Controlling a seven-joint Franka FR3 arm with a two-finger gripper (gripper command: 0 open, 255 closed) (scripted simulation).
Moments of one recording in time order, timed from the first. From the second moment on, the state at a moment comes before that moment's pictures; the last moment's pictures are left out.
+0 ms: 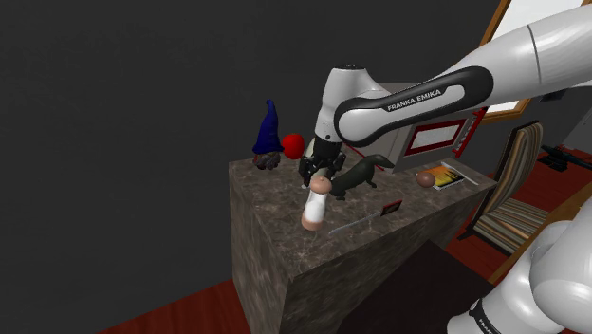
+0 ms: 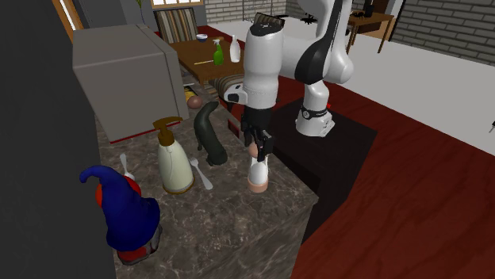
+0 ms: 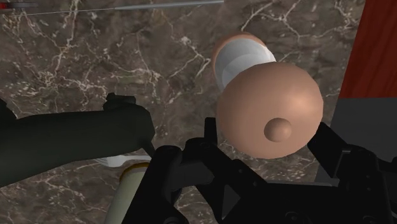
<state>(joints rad) 0.08 -0.01 0.19 -2.19 -0.03 2.24 0.50</state>
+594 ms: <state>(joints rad) 0.08 -0.05 0.19 -2.13 -0.01 2.14 0.49</state>
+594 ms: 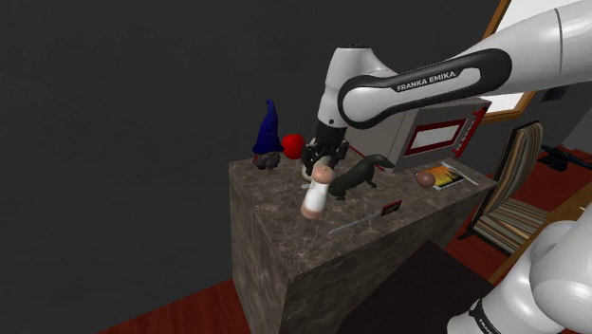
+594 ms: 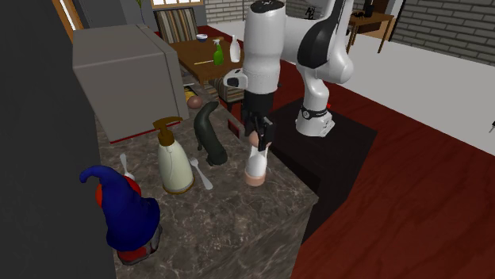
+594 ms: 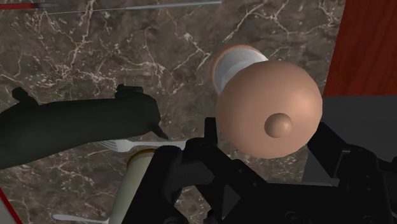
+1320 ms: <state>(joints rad) 0.08 -0.09 0.19 -2.02 0.00 1.99 0.48</state>
